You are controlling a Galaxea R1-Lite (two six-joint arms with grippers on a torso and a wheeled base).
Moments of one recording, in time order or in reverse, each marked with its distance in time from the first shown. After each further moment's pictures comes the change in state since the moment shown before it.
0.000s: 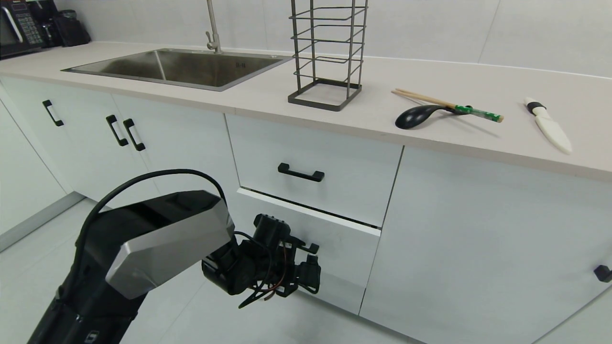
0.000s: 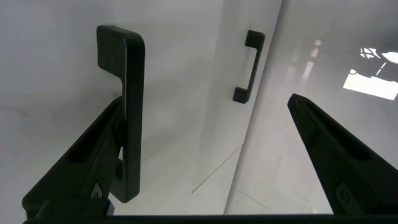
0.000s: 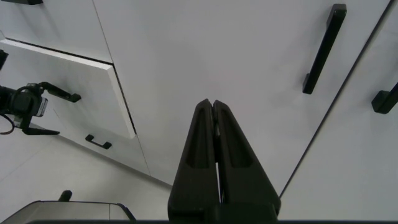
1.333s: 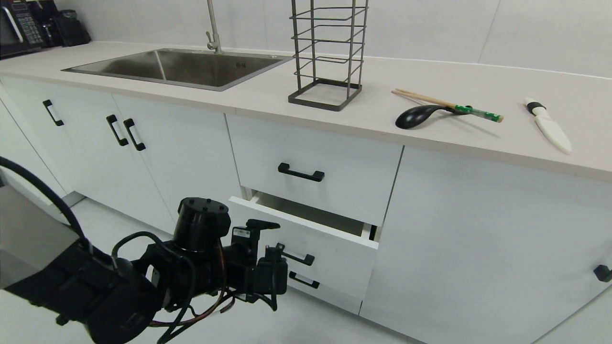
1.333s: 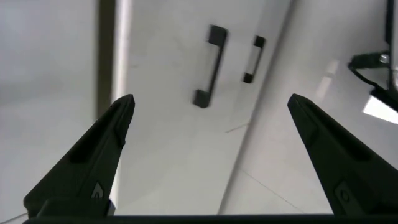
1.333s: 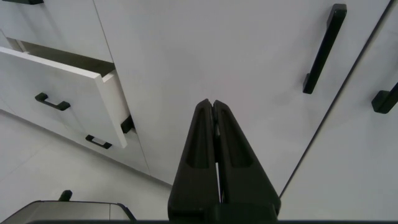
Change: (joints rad) left arm -0.027 -0.627 0.513 -0.138 -0.003 -0.088; right arm 0.000 0.000 0.000 0.000 0.000 0.000
